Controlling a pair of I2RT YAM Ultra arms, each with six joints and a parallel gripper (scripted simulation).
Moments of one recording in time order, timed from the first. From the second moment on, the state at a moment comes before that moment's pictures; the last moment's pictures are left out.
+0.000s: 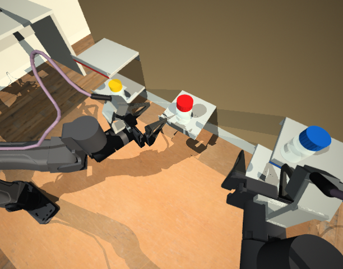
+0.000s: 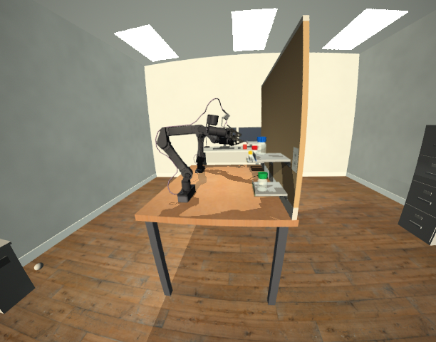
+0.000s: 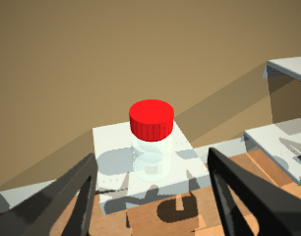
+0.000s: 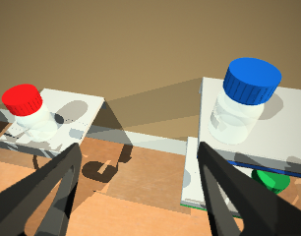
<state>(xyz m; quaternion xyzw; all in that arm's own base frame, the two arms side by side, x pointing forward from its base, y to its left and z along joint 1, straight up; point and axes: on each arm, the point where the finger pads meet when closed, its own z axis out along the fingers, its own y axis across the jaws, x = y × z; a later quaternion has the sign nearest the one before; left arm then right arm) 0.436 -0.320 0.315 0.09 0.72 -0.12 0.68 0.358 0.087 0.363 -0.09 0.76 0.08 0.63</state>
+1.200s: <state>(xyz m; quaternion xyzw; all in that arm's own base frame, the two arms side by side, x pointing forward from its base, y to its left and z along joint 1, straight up) 0.506 -0.345 0.284 0.10 0.69 -0.11 0.70 0.246 0.204 0.368 -0.27 0.76 0.21 0.56</state>
